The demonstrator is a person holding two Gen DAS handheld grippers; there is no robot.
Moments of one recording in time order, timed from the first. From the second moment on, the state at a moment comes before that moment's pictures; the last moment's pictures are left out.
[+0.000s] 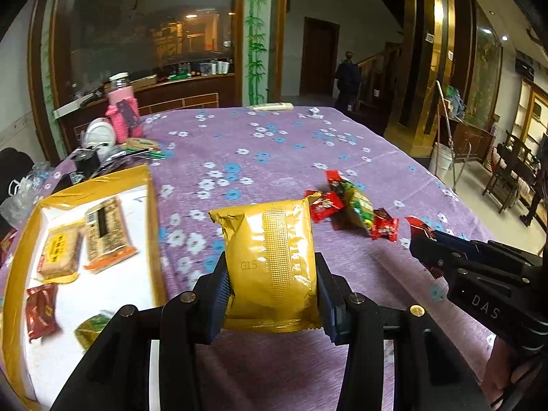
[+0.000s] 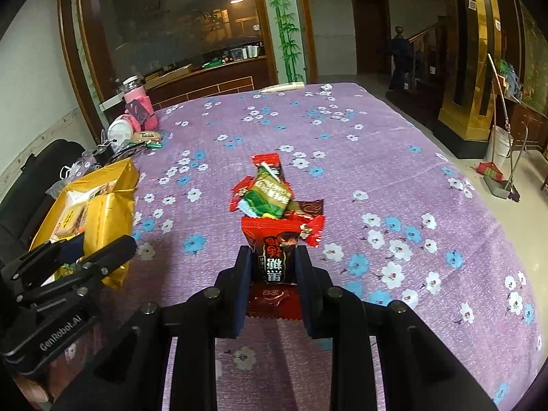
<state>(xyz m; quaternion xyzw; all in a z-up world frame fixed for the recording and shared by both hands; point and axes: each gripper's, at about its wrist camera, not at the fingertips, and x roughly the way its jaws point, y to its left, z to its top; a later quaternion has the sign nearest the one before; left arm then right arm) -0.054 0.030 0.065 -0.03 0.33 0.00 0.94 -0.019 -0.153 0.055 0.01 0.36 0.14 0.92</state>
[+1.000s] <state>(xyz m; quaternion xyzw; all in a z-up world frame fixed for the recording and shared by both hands) -0.093 0.156 0.055 -0.11 0.32 0.13 0.93 -0.042 -0.068 0.058 -0.04 0.37 0.24 0.90</state>
